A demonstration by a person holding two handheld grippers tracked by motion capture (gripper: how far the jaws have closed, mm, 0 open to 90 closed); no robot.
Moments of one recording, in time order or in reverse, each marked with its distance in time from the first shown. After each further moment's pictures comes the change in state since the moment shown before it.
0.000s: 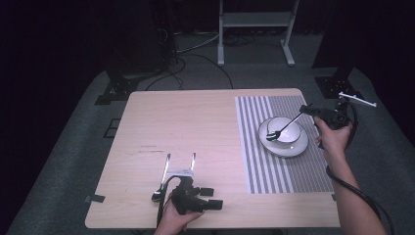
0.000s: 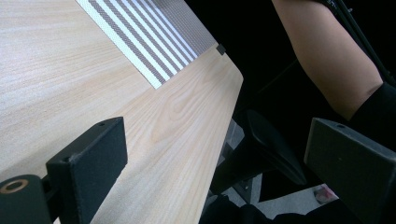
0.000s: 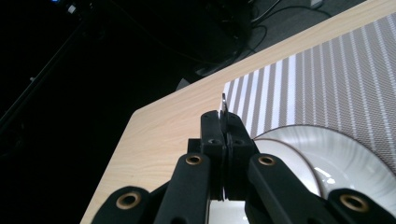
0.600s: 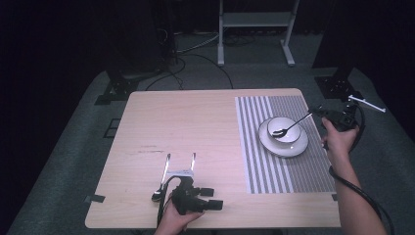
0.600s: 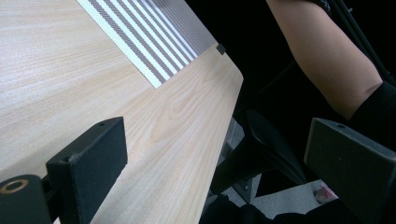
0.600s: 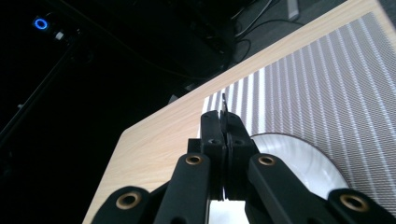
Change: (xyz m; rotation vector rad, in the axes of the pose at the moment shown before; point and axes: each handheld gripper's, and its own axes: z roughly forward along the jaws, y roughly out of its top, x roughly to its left) left arm 0.000 -0.001 0.001 0.002 -0.001 0.001; right arm -0.024 0.001 -0.011 -0.074 -0.044 0.059
